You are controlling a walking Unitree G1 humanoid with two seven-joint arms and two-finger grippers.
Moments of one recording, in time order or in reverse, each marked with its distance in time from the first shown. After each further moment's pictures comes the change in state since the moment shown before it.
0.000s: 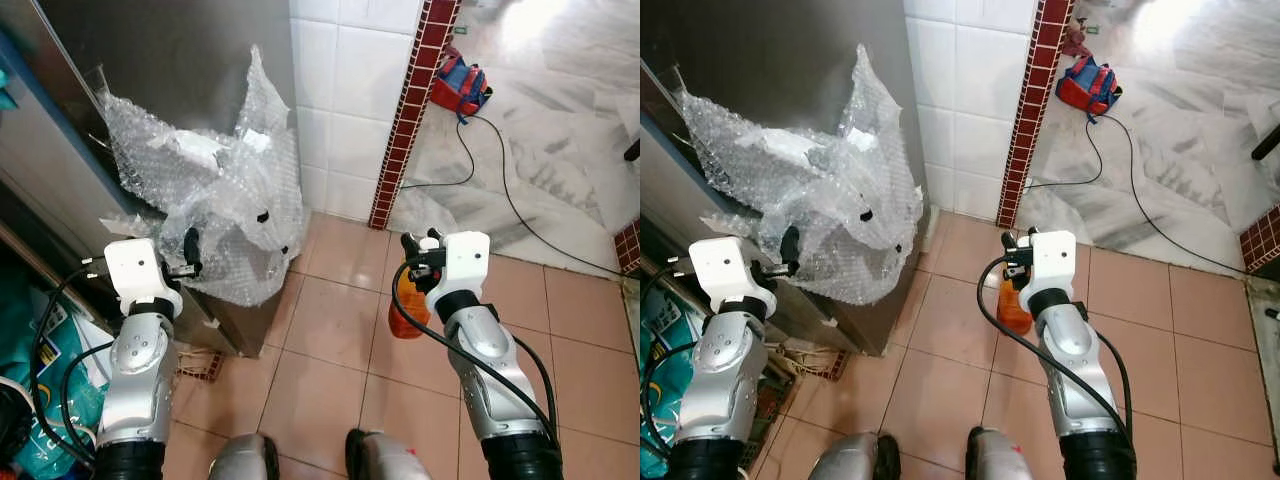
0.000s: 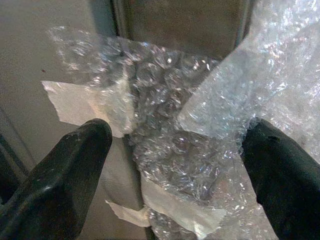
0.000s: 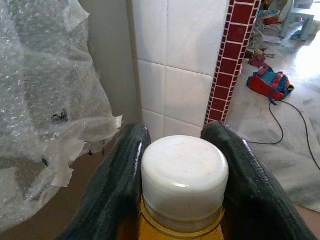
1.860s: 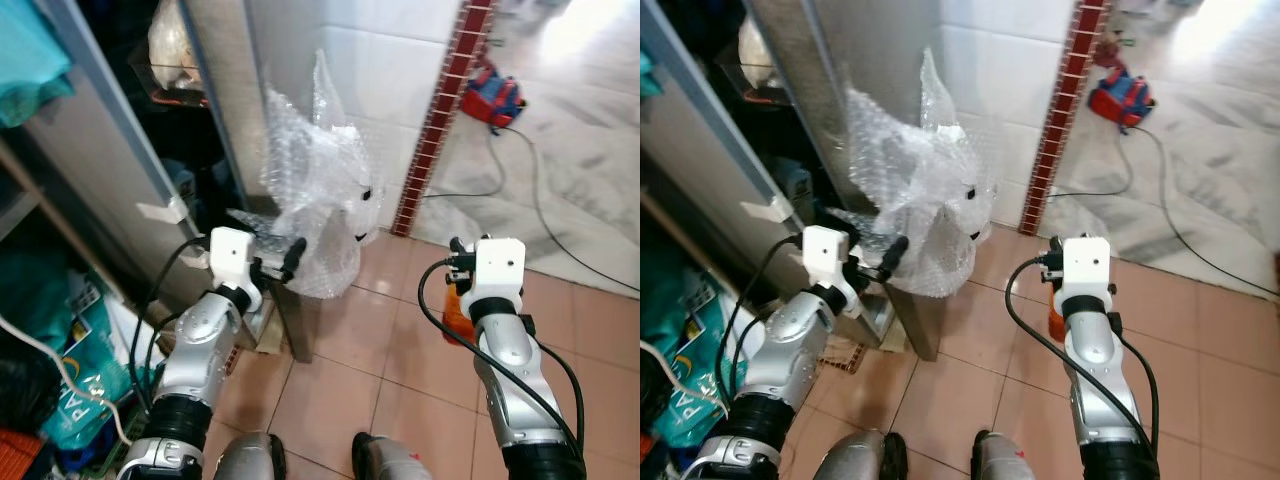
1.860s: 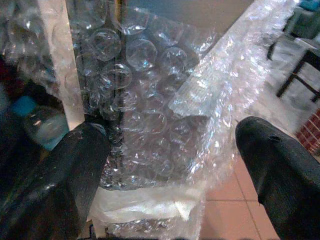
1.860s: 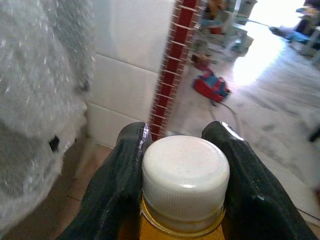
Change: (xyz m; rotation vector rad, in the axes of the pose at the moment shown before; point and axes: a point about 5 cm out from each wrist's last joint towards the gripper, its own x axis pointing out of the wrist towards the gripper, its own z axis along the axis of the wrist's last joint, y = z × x) left arm 0.011 -0.095 -0.017 -0.088 0.075 -0.646; right arm -0.015 -0.037 -0.007 -0.178 0.041 -0.279
